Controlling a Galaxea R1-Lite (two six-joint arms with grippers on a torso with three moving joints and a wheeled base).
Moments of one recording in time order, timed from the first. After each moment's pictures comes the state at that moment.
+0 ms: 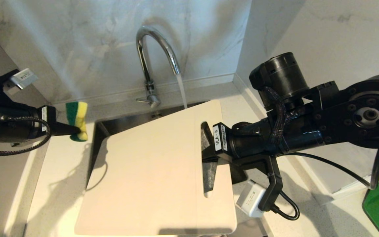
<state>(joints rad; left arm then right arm) -0.29 1.43 -1.26 0.40 -0.13 -0.36 0.56 1.66 -1.38 0.36 0.48 -2.56</state>
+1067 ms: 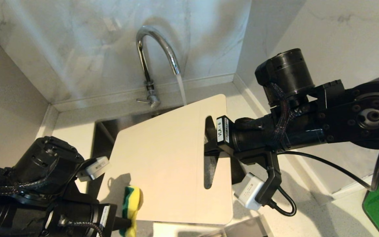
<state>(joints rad) -0.81 1.47 -0.84 0.23 -0.03 -0.67 0.54 1.65 -1.36 0.30 0.48 -2.48</state>
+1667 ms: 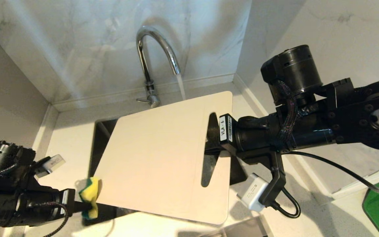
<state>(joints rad) -0.28 1.43 -0.63 0.05 -0.21 -0.46 0.54 1.63 -1.35 0.29 0.48 -2.47</state>
